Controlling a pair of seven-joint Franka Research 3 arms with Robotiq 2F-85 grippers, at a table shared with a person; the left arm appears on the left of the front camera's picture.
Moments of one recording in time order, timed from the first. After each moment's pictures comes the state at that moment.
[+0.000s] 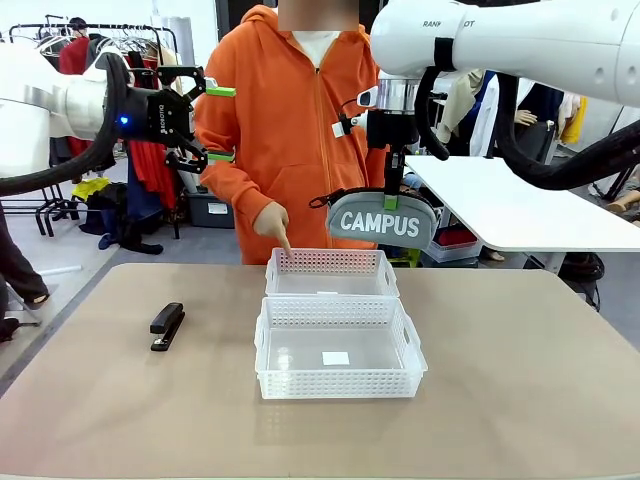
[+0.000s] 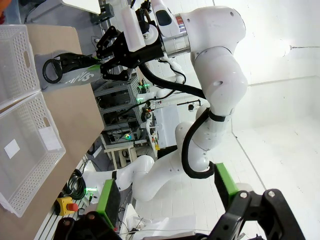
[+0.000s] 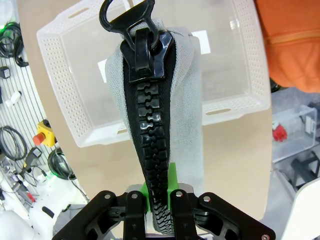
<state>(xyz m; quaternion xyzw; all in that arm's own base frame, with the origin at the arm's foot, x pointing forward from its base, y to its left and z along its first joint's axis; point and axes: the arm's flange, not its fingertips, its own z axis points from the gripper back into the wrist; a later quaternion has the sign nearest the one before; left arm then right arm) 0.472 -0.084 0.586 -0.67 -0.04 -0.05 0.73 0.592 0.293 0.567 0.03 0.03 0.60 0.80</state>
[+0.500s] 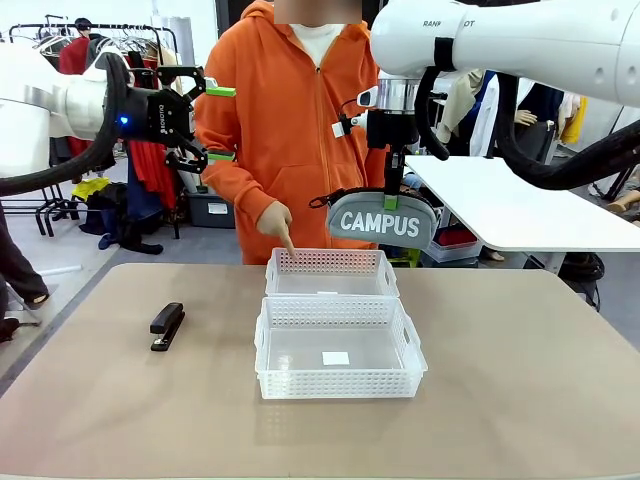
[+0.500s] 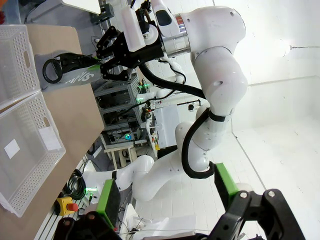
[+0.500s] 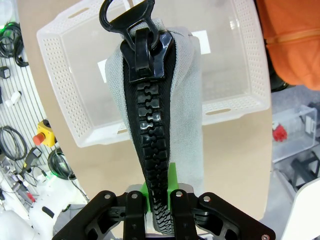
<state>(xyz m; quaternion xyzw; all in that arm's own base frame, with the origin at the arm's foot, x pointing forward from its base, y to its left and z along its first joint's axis) 0.472 -0.084 0.586 -0.67 -0.04 -0.05 0.73 0.592 0.293 0.567 0.03 0.03 0.60 0.80</state>
